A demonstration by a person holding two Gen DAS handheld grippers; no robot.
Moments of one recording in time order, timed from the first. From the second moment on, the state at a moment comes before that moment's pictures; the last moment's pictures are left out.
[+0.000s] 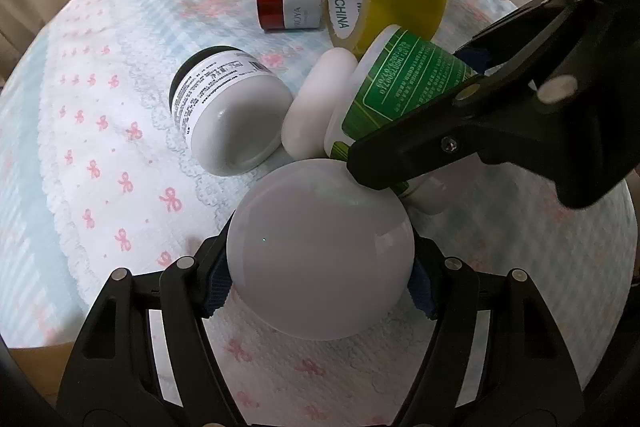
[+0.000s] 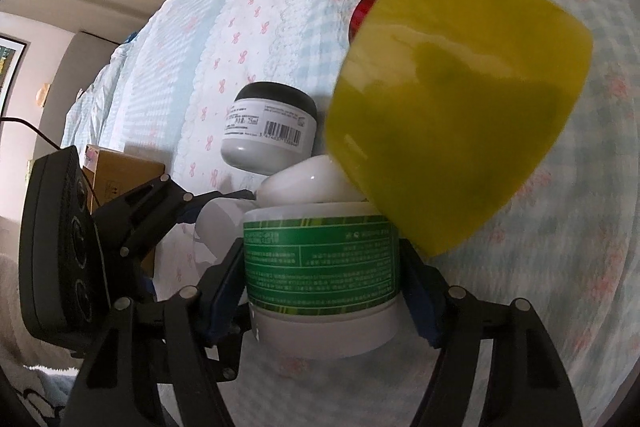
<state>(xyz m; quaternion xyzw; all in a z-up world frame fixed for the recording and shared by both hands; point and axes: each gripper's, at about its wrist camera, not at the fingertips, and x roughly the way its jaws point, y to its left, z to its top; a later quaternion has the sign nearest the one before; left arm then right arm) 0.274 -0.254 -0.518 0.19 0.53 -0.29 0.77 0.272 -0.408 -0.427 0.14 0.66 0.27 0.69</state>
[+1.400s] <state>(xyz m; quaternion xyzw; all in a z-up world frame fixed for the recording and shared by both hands) 0.165 -0.044 -0.197 0.04 0.46 -0.12 0.88 0.191 -0.290 -0.107 0.12 0.52 0.18 0.82</state>
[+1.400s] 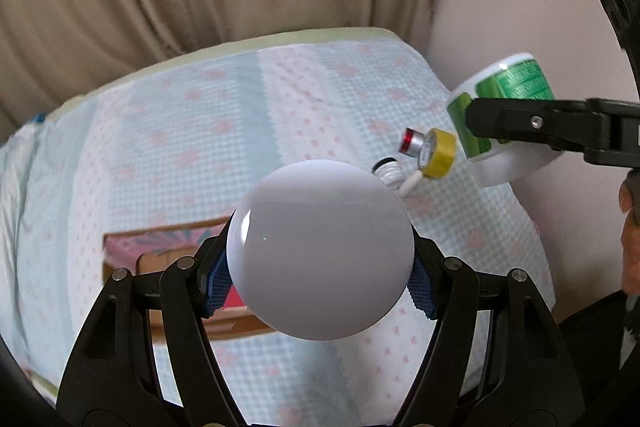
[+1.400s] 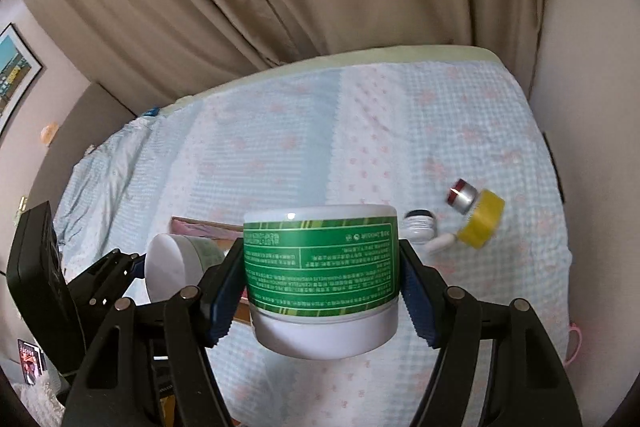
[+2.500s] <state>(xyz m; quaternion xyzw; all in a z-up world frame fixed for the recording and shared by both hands) 0.220 0.267 -0.267 0.02 0.54 -0.14 0.83 0.167 -0.005 -0.142 0.15 0.57 0.12 0.80</state>
